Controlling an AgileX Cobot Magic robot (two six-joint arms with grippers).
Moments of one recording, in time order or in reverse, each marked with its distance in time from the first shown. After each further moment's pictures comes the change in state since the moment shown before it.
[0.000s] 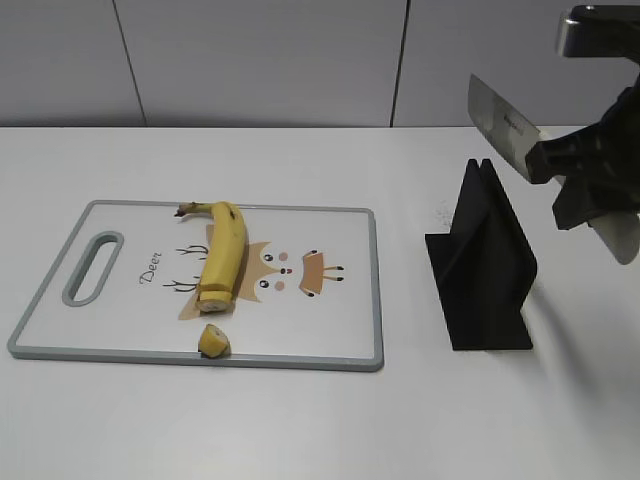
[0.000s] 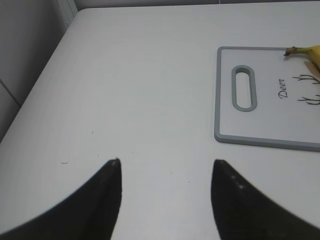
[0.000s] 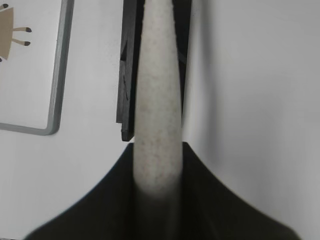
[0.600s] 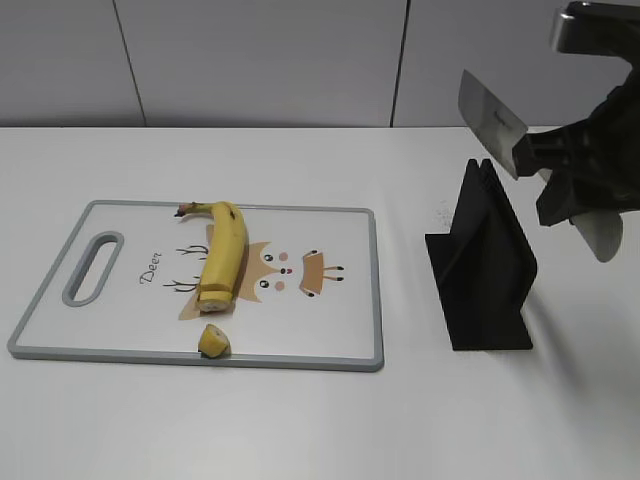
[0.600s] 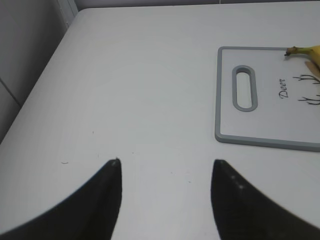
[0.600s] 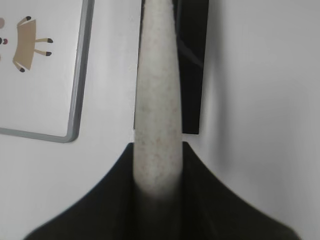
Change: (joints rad) left arm 0.000 0.000 0.000 0.002 0.000 -0.001; right arm 0.000 0.000 0.010 0.053 -0.045 0.010
